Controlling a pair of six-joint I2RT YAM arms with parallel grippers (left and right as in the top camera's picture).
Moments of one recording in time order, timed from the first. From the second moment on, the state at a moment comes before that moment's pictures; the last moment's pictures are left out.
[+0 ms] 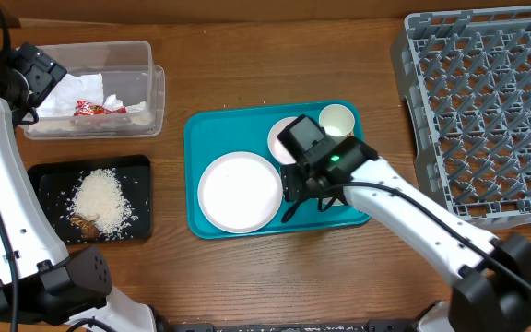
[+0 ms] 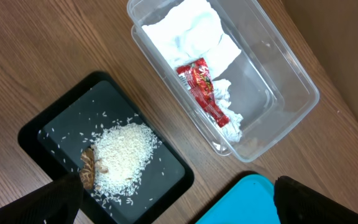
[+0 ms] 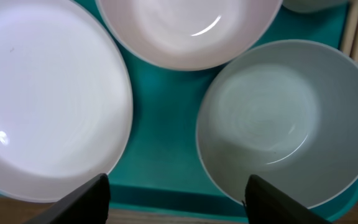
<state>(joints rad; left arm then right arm) 0.35 1.81 2.23 -1.50 -0.12 -0.62 0.68 1.69 1.27 -0.91 0.08 0.51</state>
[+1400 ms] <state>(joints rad) 0.35 1.81 2.23 -1.50 -0.12 -0.62 0.68 1.84 1.22 -0.82 0.15 0.54</state>
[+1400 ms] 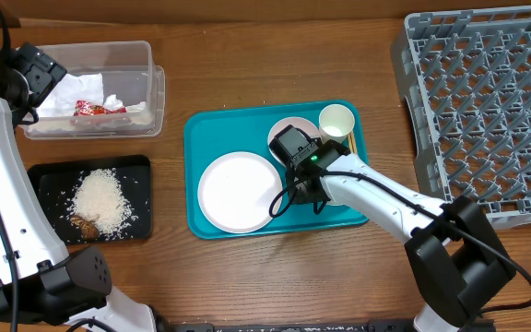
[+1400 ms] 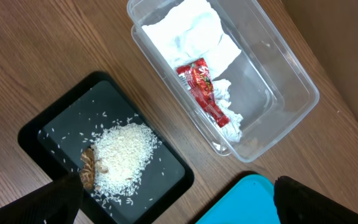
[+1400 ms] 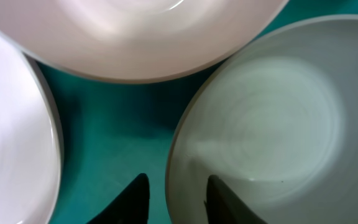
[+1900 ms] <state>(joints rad) 0.35 1.81 2.23 -1.50 -0.12 -0.62 0.68 1.84 1.25 -0.96 0.17 0.55</state>
